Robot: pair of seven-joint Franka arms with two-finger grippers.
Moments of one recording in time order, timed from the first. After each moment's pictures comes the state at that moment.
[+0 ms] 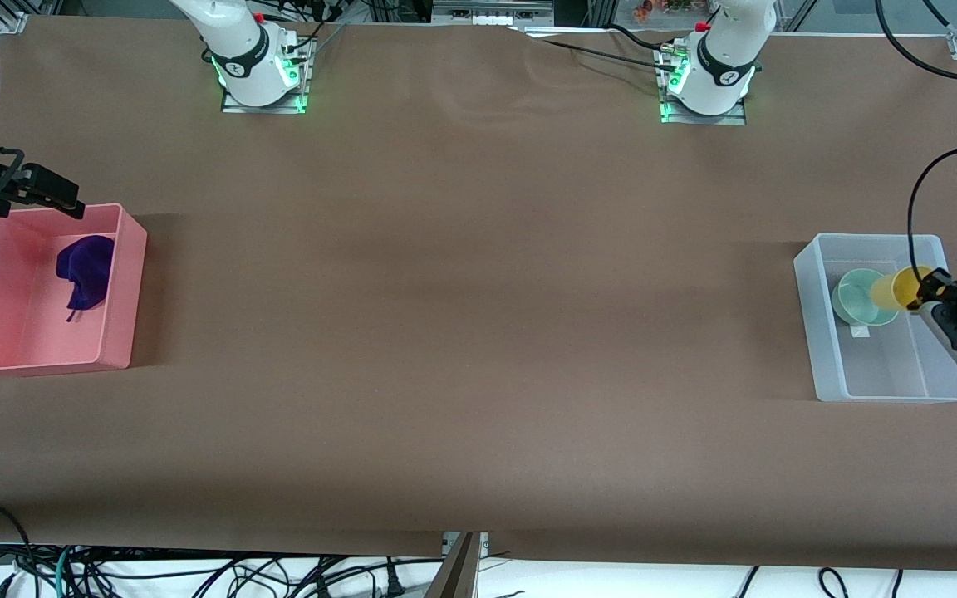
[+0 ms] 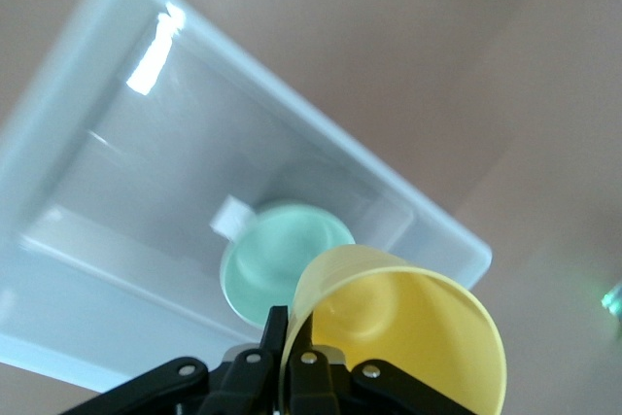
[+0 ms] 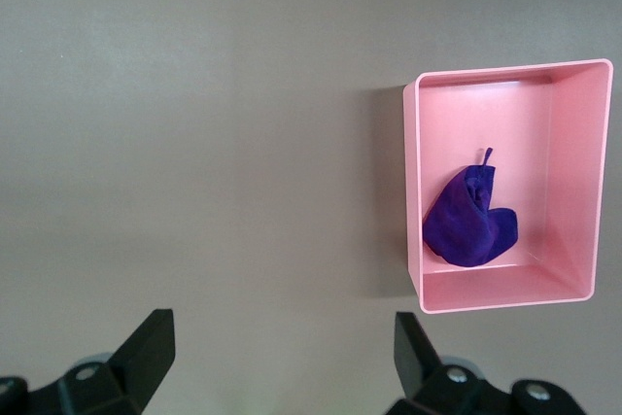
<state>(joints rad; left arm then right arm) 0.58 0.58 -0.34 -1.45 0.32 1.65 1.10 -0.08 0.08 0.07 -1.52 -0.03 1.53 -0.01</state>
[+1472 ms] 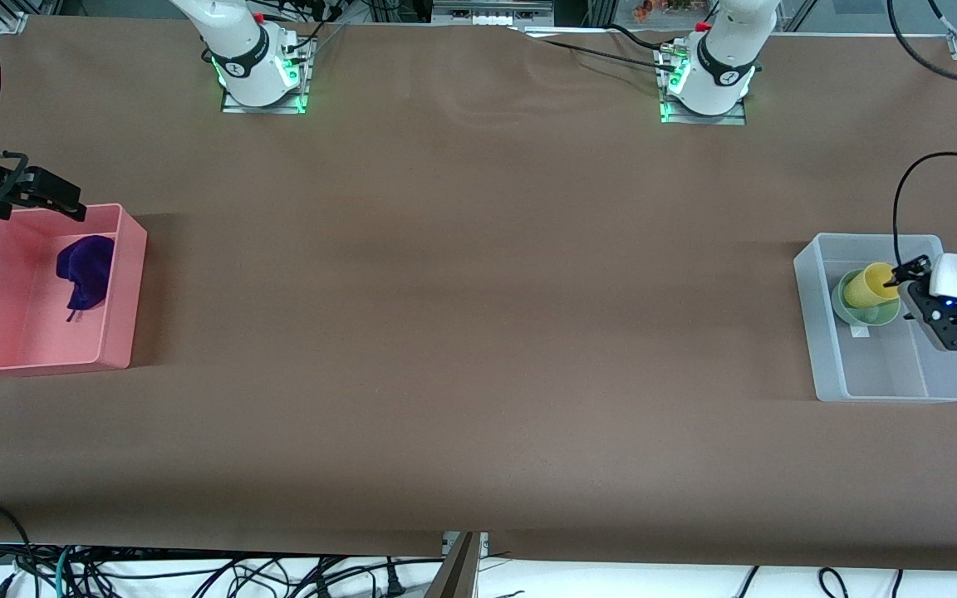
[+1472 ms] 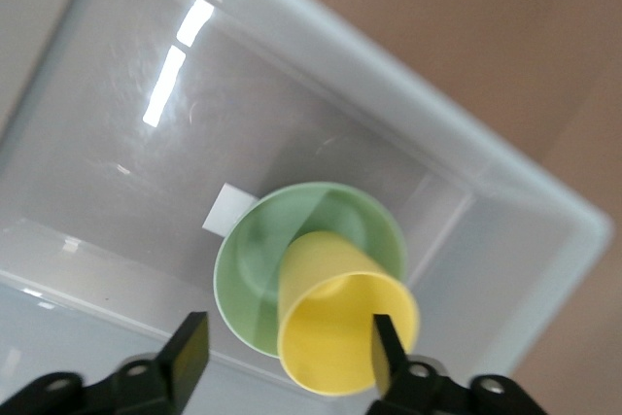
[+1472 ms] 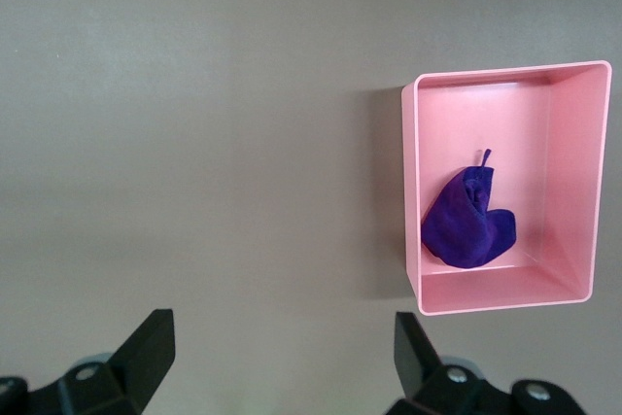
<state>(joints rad) 0.71 0.47 -0.39 -1.72 0.29 1.94 1.20 -0.08 0.09 0.07 -1.52 -0.04 1.54 -0.01</state>
